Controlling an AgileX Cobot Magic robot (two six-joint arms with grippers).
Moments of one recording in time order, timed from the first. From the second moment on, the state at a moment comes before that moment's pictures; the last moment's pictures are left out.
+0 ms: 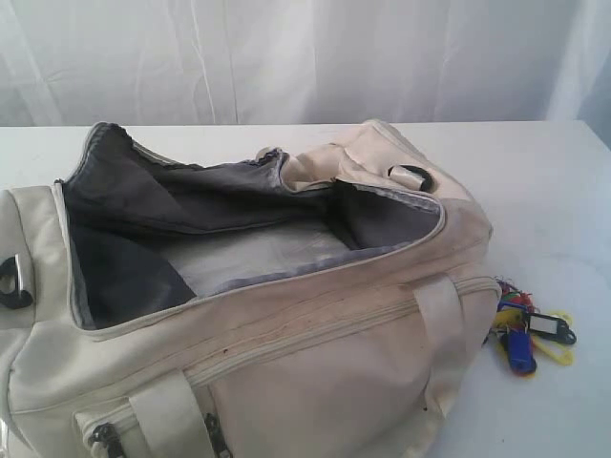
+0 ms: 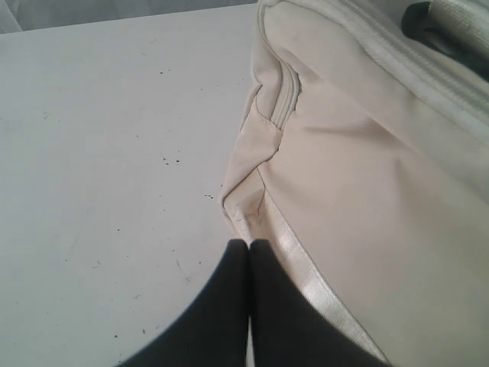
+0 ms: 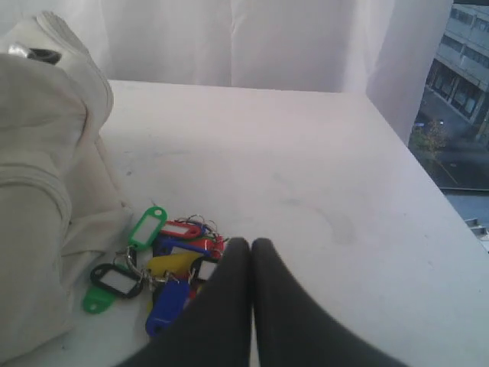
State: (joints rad) left arm 0.02 0.00 0.02 -0.16 0.39 0.24; right arm 0.15 0.00 -0.01 -0.03 0.29 -0.07
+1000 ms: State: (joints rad) left arm 0.02 0.00 0.02 -0.16 0.39 0.24; right arm 0.15 0.00 -0.01 -0.02 0.35 -0.08
